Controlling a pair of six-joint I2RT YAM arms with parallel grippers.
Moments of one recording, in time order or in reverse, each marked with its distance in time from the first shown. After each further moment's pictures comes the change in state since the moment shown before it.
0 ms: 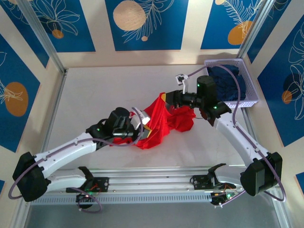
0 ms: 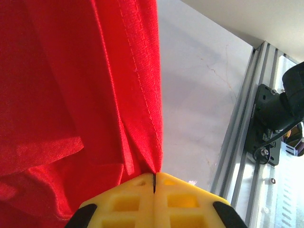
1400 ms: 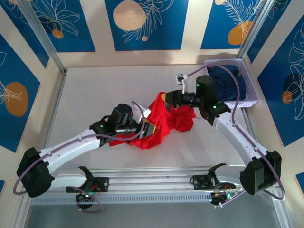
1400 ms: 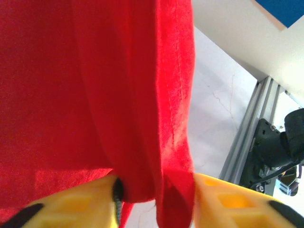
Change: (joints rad) left arm 0.016 0.068 0.050 0.068 -0.042 -0.159; right arm 0.000 0.013 0.000 0.002 0.003 -0.005
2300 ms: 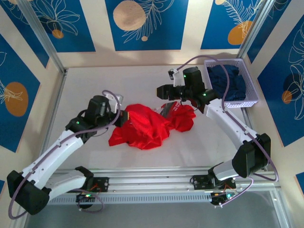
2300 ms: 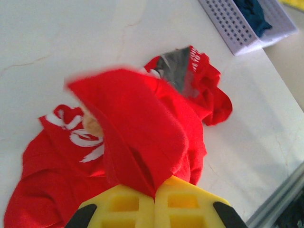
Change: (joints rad) left arm 0.292 -0.169 0.103 -0.380 -0.117 -0.102; right arm 0.072 0.200 0.217 -0.219 0.252 -0.072
